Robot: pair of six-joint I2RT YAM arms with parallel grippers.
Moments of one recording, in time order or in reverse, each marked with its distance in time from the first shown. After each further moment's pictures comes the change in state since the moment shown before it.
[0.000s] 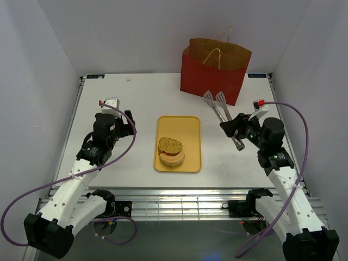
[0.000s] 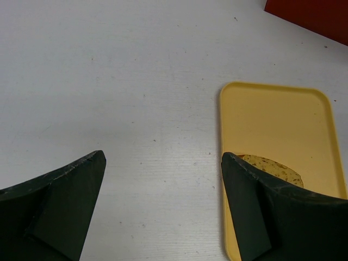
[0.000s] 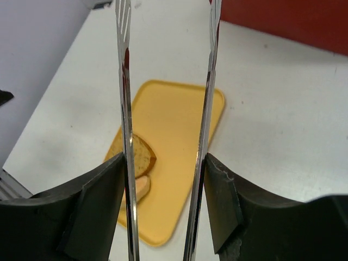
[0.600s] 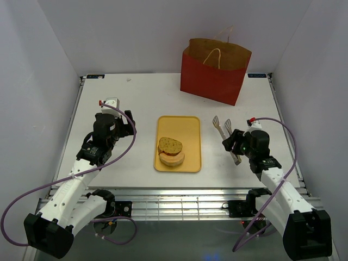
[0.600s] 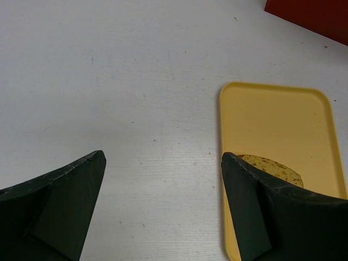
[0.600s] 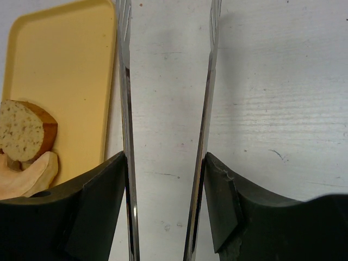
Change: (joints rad) left arm 0.000 0.000 0.000 0.000 0.000 0.000; right arm 0.000 0.064 -0.328 0.068 0.221 -0.004
